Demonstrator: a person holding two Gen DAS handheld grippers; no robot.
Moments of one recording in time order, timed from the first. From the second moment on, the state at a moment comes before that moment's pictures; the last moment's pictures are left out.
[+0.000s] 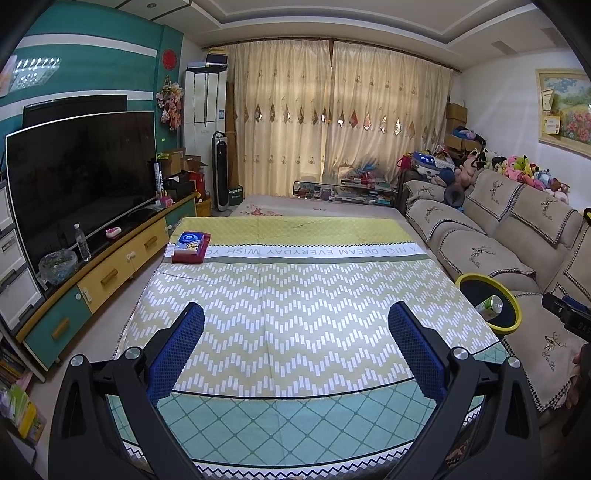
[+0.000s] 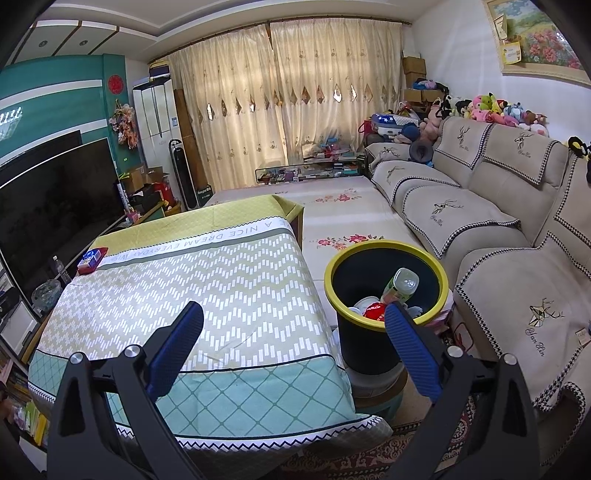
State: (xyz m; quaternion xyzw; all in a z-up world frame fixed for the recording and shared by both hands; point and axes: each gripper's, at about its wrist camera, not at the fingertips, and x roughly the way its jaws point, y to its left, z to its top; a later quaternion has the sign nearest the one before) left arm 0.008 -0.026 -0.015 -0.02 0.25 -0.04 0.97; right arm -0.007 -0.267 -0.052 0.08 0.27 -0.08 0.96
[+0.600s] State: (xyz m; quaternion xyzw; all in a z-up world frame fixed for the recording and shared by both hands) left arm 0.014 -0.030 -0.015 -0.04 0.27 -0.07 0.96; right arm -0.007 -0.268 -0.054 0.08 0.27 -0.08 0.96
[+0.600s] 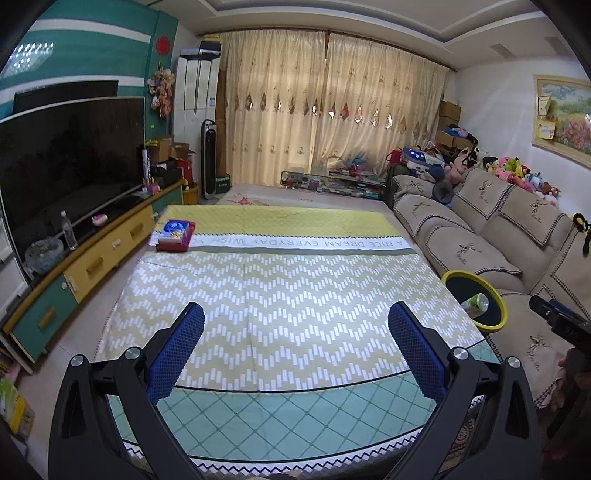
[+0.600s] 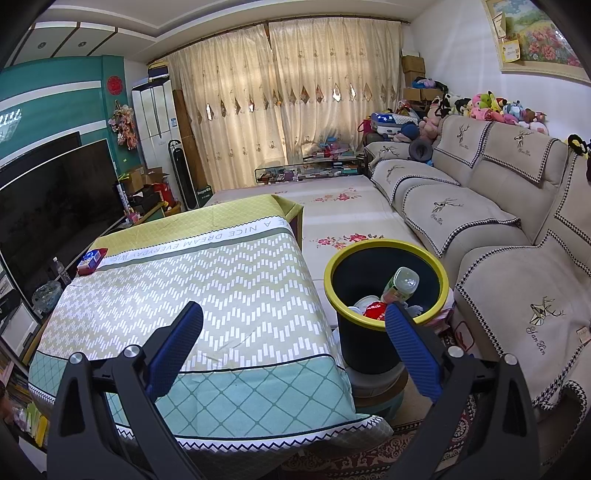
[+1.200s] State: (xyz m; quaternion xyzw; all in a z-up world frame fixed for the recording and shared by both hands) left arm 0.017 -0.034 -0.019 -0.03 0.27 -0.06 0.96; right arm -0.005 -0.267 -0.058 0.08 0.27 -0.08 0.96
